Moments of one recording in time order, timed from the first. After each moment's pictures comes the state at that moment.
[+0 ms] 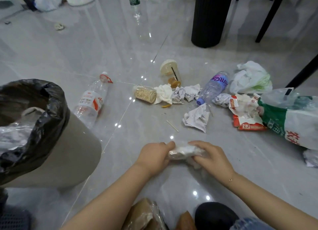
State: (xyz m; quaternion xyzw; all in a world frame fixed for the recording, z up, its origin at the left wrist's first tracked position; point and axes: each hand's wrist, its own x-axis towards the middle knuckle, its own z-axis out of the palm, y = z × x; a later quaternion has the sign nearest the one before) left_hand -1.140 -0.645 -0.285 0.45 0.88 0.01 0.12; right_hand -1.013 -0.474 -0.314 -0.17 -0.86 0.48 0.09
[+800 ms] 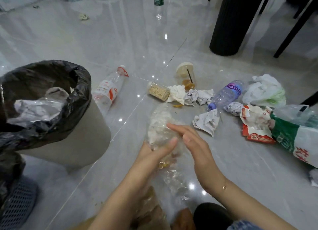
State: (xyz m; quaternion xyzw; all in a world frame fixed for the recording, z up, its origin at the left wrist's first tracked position) left_hand -1.078 -0.690 -0.195 0.01 0.60 0.71 0.37; right_hand -1.033 -0.558 -0.212 -0.03 -0.73 0.67 0.12
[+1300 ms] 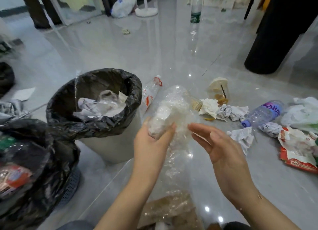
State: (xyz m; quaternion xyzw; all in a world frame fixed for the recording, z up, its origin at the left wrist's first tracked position) left_hand -1.095 -0.744 -0.143 -0.01 0.71 0.71 0.01; right_hand -1.046 -0.603 -0.164 -0.01 -0.60 0.79 0.13
